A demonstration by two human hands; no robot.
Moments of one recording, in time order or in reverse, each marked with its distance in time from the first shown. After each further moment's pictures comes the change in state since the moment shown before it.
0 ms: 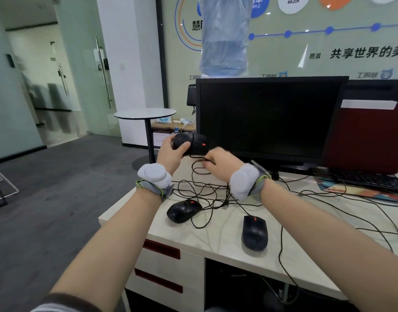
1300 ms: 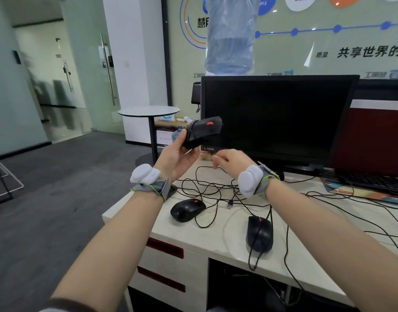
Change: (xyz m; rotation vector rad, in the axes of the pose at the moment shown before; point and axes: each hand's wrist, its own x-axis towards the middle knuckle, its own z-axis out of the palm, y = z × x) left_hand -0.019 0.022 -0.001 -0.966 -0.296 -0.338; right_hand 0.015 0.026 0.008 0.103 0.069 -0.007
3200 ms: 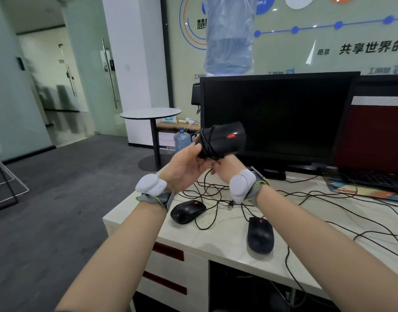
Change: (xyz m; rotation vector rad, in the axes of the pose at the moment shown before) left_hand -0.006 -0.022 -0.002 0.206 -0.313 -0.034; right_hand -0.001 -0.006 0.020 0.177 0.005 0.159
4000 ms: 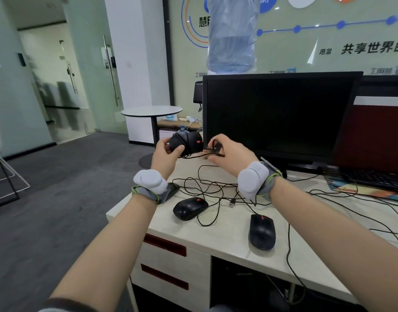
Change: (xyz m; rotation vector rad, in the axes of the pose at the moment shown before) left_hand 0.004 0.011 -0.061 0.768 0.698 0.239; right_hand -0.019 -0.024 -0.030 -0.187 0.057 -0.178
